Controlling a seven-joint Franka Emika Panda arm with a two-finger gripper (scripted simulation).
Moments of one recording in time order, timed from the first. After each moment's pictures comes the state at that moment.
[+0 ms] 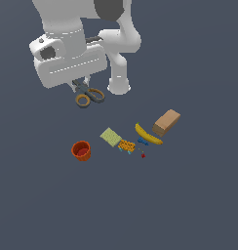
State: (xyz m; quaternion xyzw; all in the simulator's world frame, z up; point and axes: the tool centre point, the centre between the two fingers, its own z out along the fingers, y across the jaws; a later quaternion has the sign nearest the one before) arm -0.060 -0.129 0.355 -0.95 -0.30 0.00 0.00
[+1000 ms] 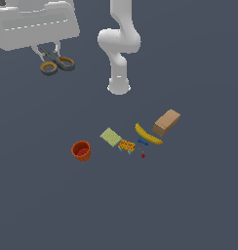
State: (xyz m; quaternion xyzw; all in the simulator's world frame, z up) arm -0.092 -0.204 0.438 -0.95 -0.30 0.00 0.00
